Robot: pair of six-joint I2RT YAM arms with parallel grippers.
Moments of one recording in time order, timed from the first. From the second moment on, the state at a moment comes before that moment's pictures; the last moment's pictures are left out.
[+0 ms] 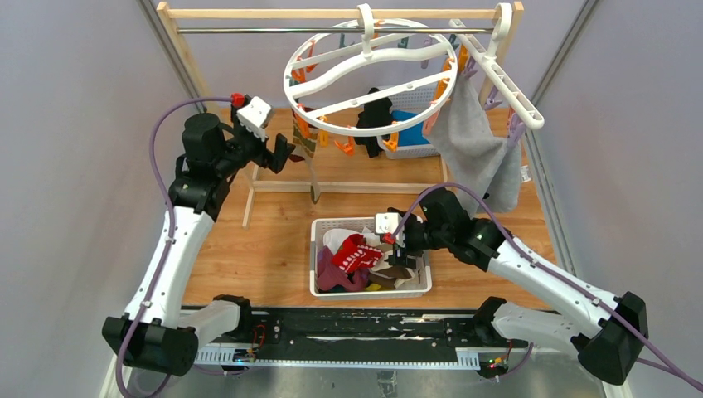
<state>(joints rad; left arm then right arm) -0.15 1.07 1.19 -0.32 0.42 0.31 0.80 1.01 0.82 -0.51 -0.48 -0.70</state>
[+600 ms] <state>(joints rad) -0.14 1.30 1.37 0.07 0.59 -0.06 0.80 1.00 0.81 -0.51 -0.49 -0.70</state>
